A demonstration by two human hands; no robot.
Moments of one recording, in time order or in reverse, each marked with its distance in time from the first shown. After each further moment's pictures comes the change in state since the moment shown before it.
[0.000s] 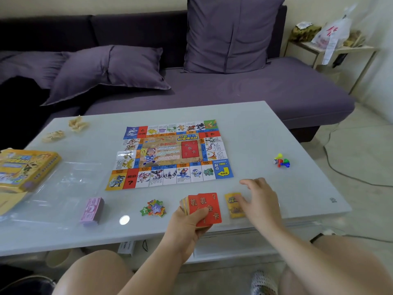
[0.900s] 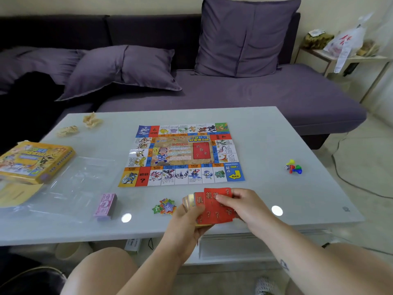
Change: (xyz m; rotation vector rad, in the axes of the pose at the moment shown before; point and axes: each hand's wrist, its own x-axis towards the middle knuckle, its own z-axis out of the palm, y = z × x) left_hand -0.005 0.012 -0.024 -0.123 -0.052 0.049; right_hand -0.005 -0.068 -0.006 0.893 -0.512 0.343
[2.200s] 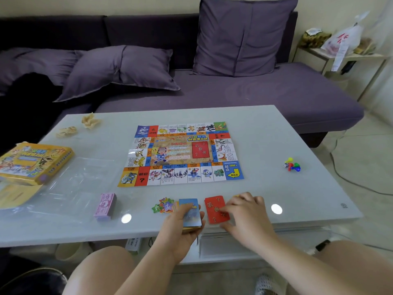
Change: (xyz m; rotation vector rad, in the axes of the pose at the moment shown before) left_hand 0.000 0.002 -0.010 -0.168 0.191 -0.132; right_hand -0.007 0.034 -0.007 -1.328 0.105 -0.459
